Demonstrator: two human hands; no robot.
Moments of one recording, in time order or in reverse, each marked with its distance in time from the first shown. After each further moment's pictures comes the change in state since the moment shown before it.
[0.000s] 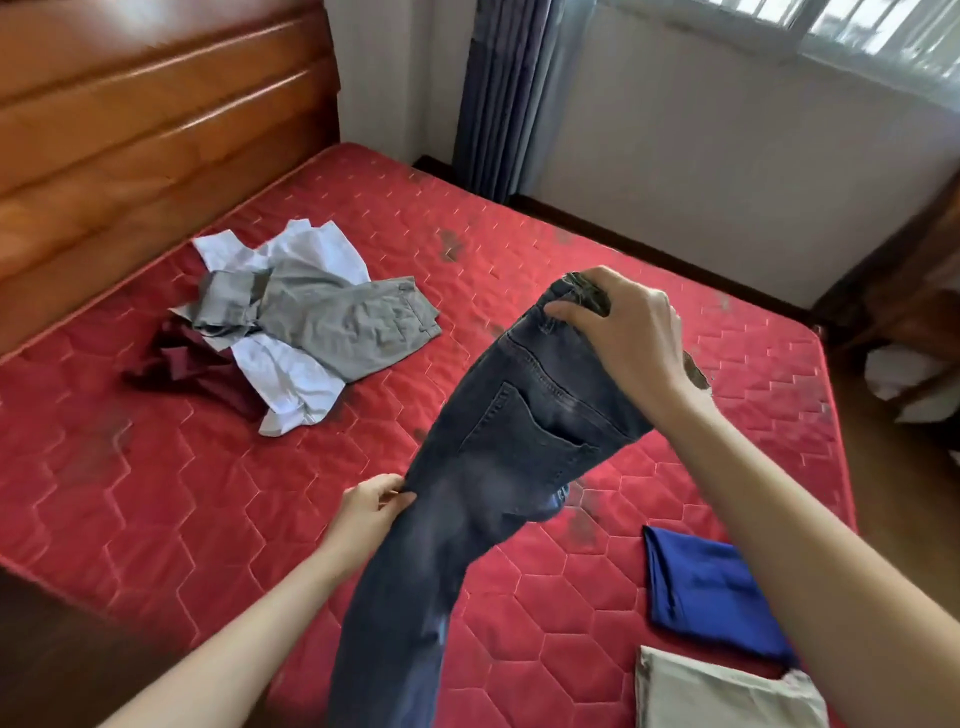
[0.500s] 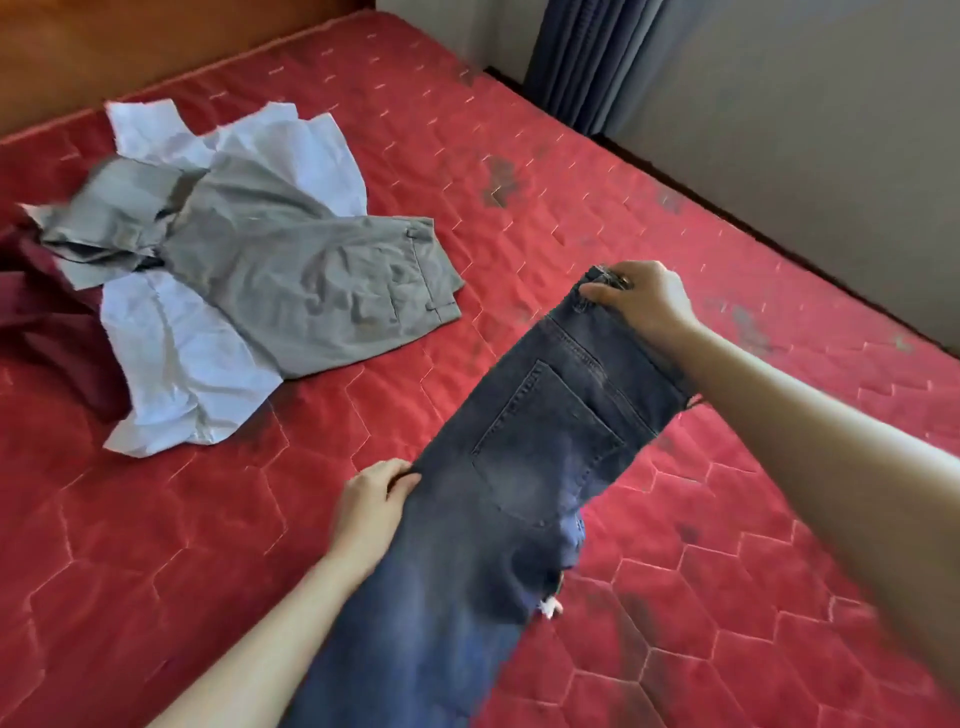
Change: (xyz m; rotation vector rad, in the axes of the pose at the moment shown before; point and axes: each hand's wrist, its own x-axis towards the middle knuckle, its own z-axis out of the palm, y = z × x) left_hand 0.296 -0.141 0.131 0.126 0.284 -0.101; right_hand 0.204 0.253 0.353 -0.021 -0.494 0.189
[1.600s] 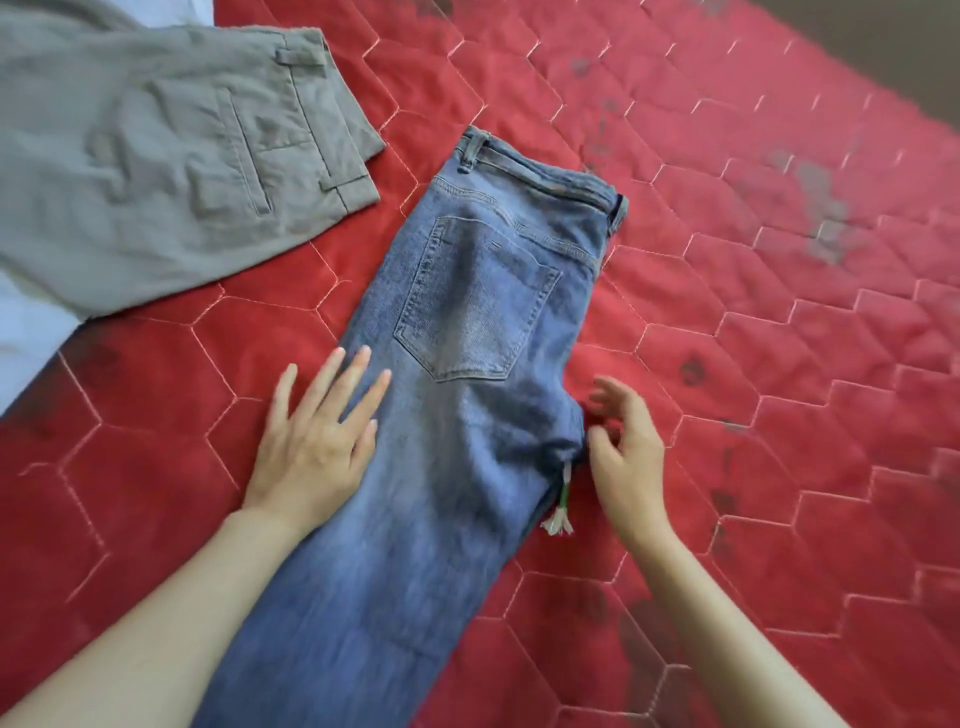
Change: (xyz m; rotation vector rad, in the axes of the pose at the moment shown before) left_hand 0.078 -0.053 0.099 0.784 -0.013 0.531; right_hand -0.117 0.180 0.179 0.453 0.136 0.199
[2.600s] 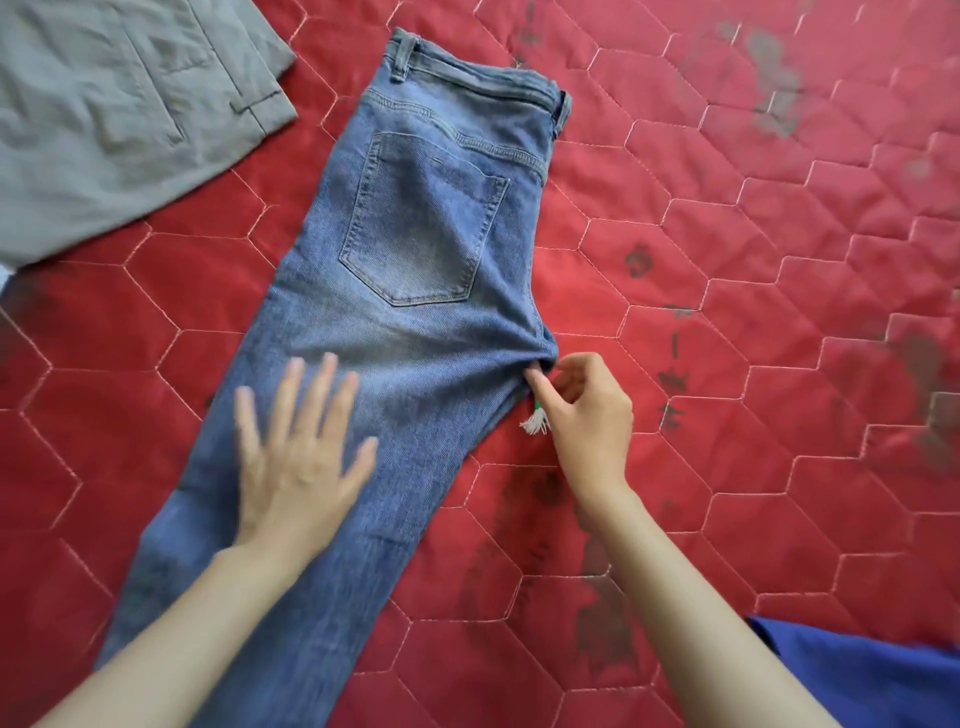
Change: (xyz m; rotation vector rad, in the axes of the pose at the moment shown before) left_hand -0.073 0.069 -0.021 0.011 -0.023 -0.059; right_hand -0.059 0.026 -0.014 -0.135 0.151 0.117
